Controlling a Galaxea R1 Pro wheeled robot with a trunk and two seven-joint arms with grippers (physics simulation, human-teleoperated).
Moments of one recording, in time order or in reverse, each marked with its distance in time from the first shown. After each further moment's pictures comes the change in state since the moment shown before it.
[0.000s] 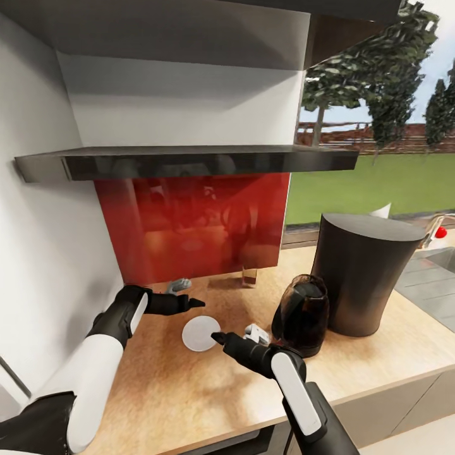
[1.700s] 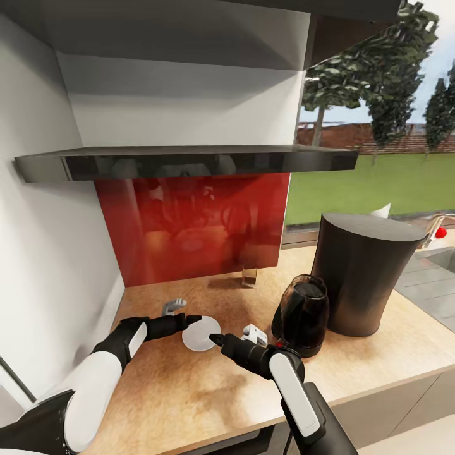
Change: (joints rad) left arm 0.025 0.007 0.193 0.305 0.006 -0.407 0.067; right arm 0.000 0.000 0.017 0.001 0.000 0.000 -0.001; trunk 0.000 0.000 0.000
